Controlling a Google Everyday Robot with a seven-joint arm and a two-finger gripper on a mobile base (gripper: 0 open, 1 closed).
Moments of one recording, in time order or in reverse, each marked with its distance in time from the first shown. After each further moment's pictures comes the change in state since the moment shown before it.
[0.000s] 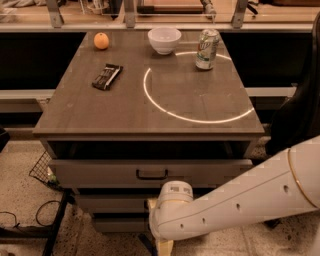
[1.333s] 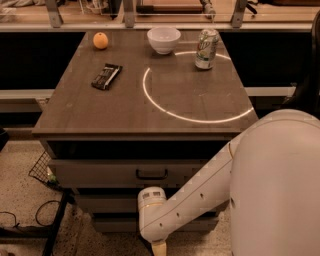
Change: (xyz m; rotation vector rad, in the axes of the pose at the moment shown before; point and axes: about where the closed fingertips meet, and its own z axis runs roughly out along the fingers) arm 0.012 0.007 0.071 -0.090 0.196 0.060
